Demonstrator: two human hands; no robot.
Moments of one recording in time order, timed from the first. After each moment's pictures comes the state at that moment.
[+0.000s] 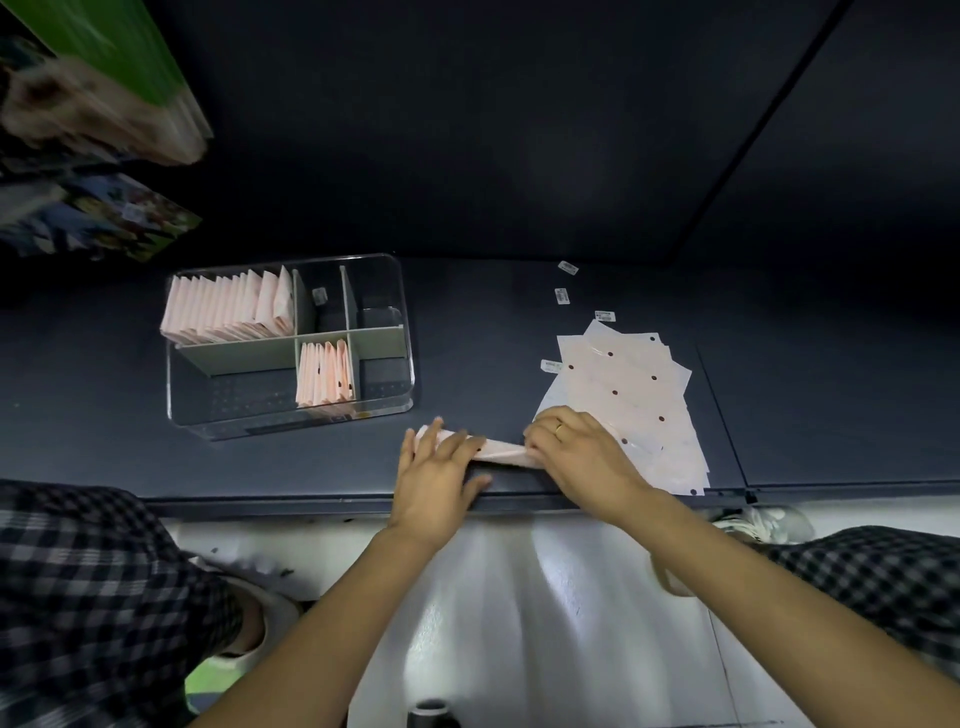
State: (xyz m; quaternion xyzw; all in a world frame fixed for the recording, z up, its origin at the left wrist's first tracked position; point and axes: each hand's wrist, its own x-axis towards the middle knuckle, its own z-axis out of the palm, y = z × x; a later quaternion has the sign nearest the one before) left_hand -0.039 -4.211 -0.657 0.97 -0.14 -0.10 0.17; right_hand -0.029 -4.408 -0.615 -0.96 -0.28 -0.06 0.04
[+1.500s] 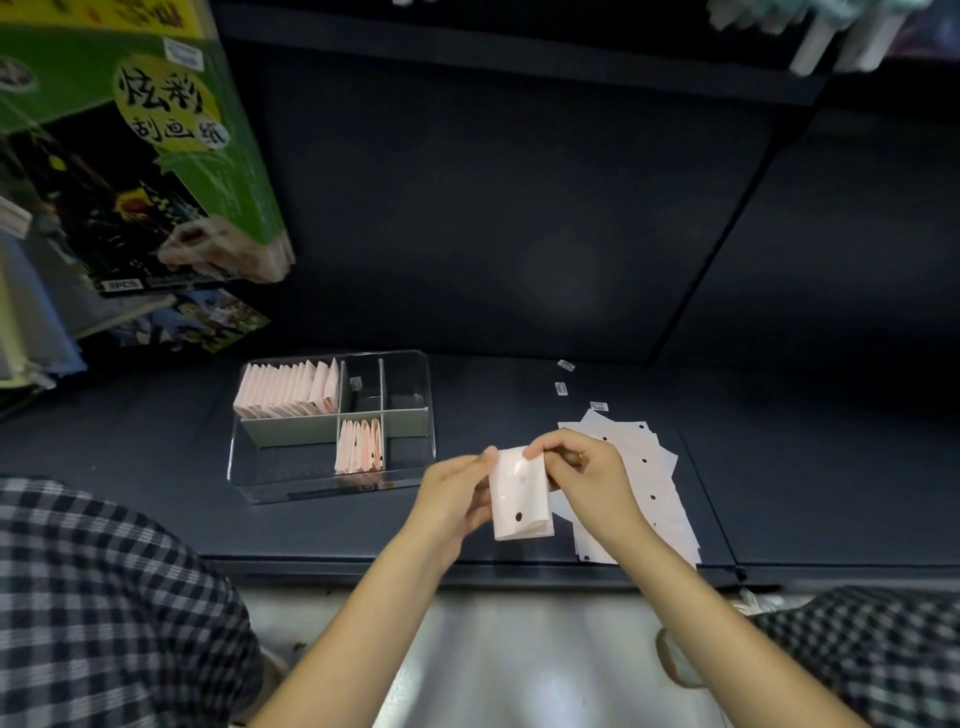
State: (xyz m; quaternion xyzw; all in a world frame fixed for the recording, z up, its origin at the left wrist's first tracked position) left_hand -0.046 -4.214 -0.515 0.54 0.17 -0.21 0.80; right_hand -0.050 -4.366 -0.507 -0.79 0.00 -0.02 0.61
